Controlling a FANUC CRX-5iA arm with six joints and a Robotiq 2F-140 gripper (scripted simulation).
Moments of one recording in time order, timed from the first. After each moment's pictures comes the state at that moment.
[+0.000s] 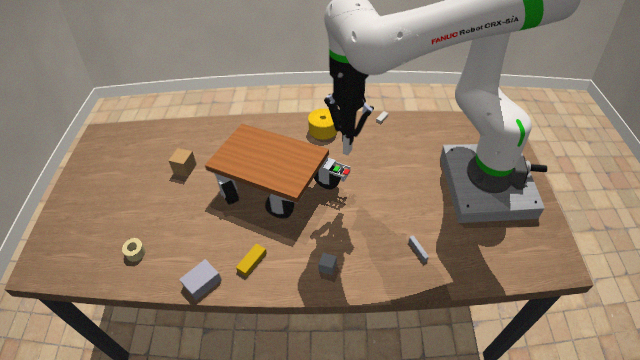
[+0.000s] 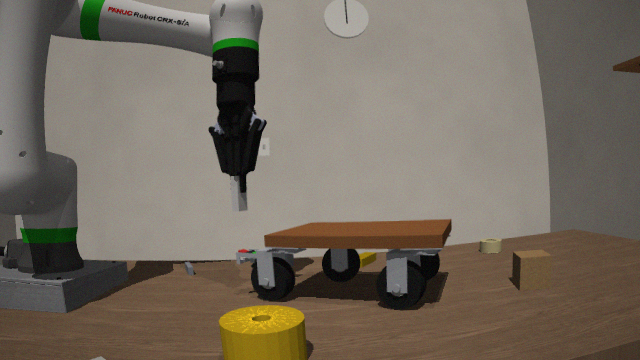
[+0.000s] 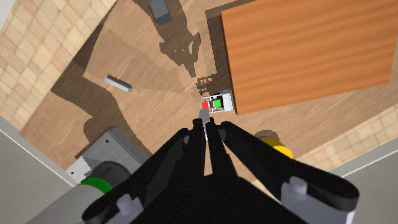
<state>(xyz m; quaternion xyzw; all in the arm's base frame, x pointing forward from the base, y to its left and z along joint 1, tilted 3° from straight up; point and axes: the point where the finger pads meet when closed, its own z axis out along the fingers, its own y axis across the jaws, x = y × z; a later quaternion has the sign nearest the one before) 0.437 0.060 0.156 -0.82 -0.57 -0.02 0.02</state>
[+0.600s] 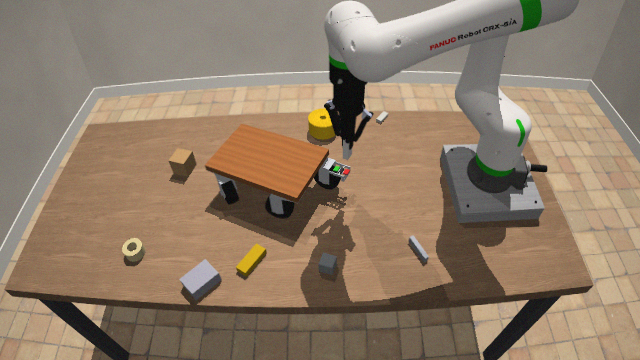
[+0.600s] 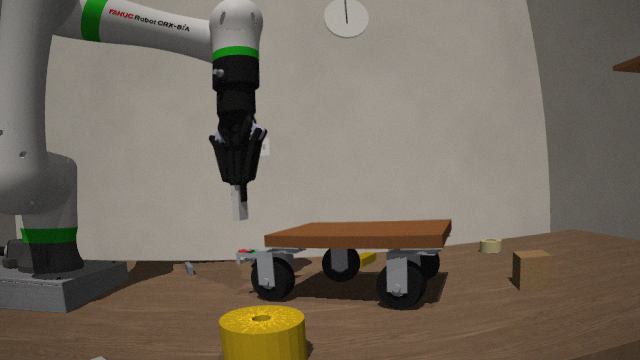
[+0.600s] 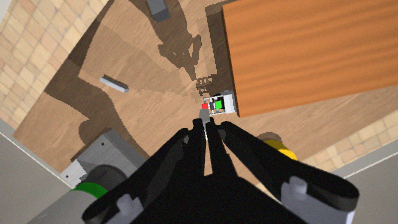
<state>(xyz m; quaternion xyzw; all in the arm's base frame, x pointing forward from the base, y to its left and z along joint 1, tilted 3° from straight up) 0.438 0.061 0.139 -0.82 -0.57 -0.02 0.02</state>
